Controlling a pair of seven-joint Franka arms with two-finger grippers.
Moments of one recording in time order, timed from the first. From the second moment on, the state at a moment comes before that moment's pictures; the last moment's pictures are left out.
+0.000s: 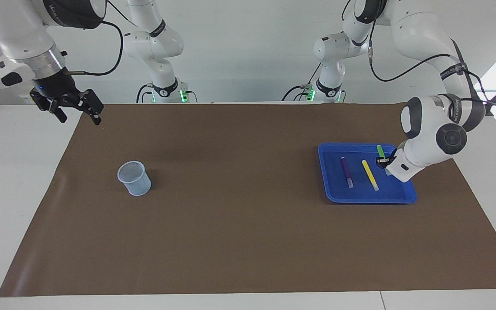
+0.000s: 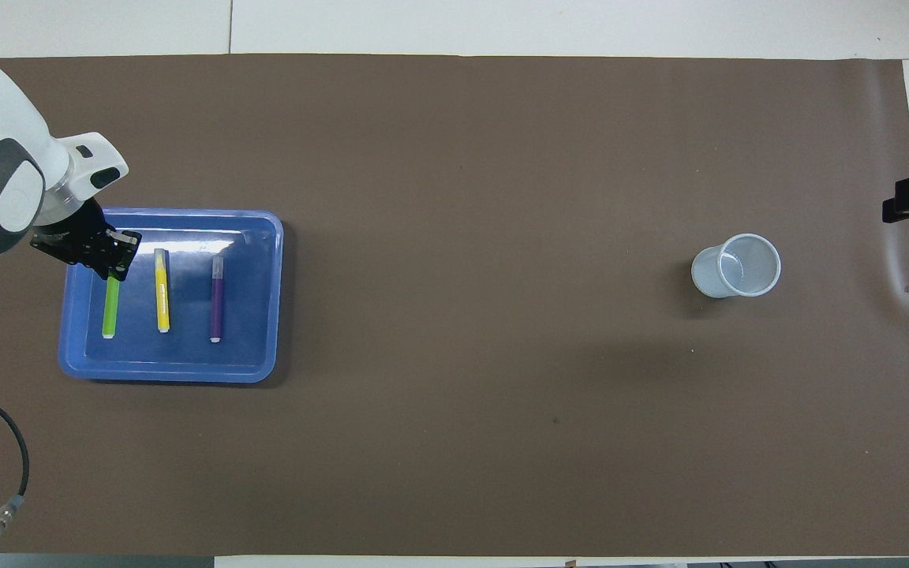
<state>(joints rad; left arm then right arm) 0.18 0.43 -0.23 -1.62 0.26 1.64 0.02 0.04 0.02 -0.15 -1.52 0.01 1.55 0.05</state>
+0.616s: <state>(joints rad) 0.22 0.50 -0.23 -1.61 0.29 1.70 -0.05 0.04 0.02 -0.10 -1.53 0.01 1.53 0.09</state>
